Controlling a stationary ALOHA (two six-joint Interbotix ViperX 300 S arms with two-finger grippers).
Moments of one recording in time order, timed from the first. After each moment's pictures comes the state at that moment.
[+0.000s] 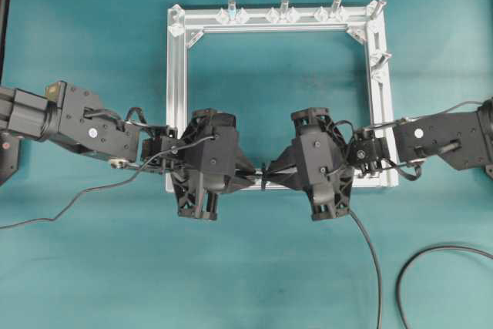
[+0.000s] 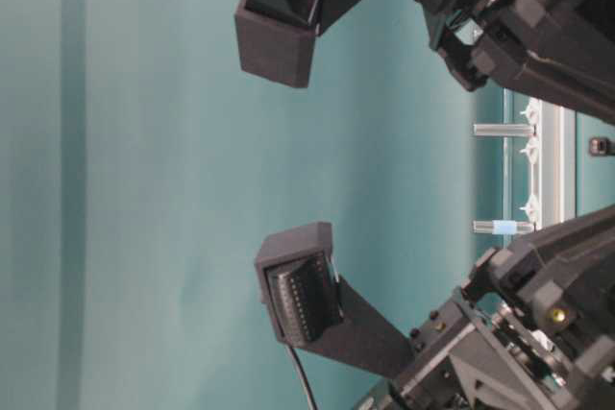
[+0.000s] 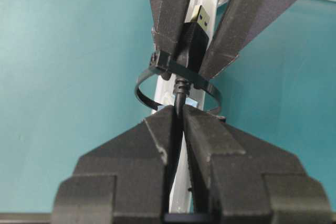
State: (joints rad) left arm -0.11 0.17 0.64 -0.06 -0.14 0.08; right arm 0.10 0.07 0.76 -0.11 -0.24 0.18
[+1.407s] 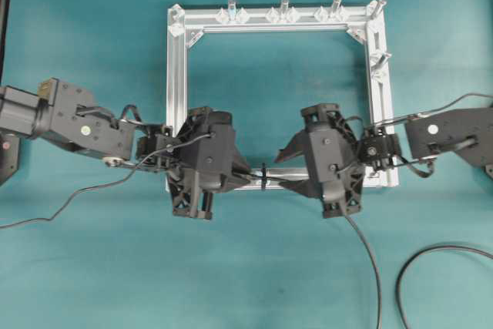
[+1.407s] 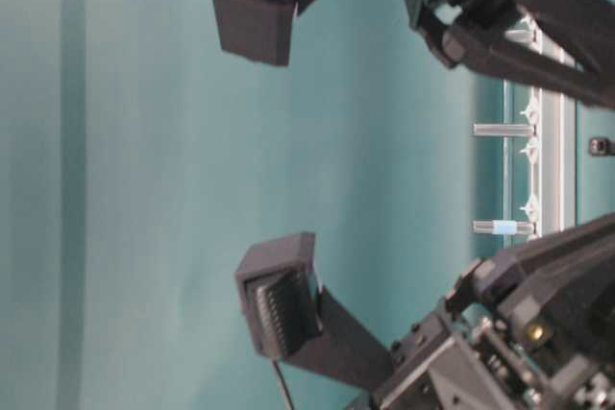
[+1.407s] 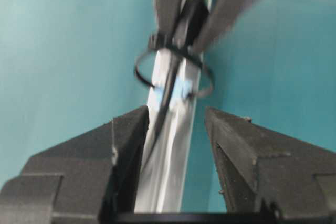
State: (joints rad) left arm -0.11 0.12 0.67 -0.06 -0.09 0.08; right arm 0.10 -0.01 0.80 -0.12 -0.15 0.18
